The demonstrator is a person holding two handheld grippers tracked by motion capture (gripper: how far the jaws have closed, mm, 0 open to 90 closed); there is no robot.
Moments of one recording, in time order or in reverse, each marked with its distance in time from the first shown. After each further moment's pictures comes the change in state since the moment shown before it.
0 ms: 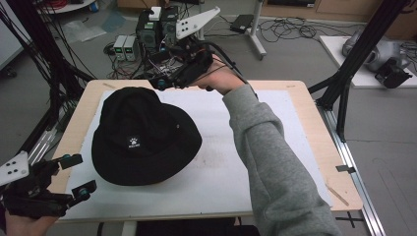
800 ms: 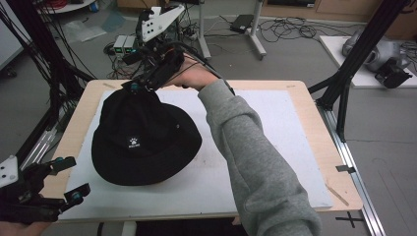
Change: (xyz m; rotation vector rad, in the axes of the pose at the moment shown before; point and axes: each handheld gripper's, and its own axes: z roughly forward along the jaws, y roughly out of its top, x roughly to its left) left arm -0.004 0.000 -0.014 -0.015 0.013 -0.001; right arm -0.007 0.022 0.057 0.036 0.083 -0.078
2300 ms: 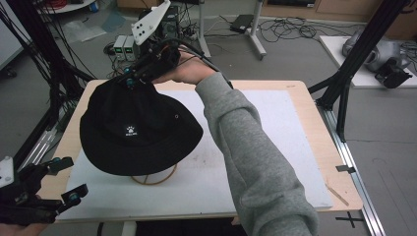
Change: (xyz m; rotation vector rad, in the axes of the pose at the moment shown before) left arm -0.002 0.001 -0.003 -0.006 0.006 0.007; right arm -0.004 0.010 0.006 0.135 0.147 -0.087
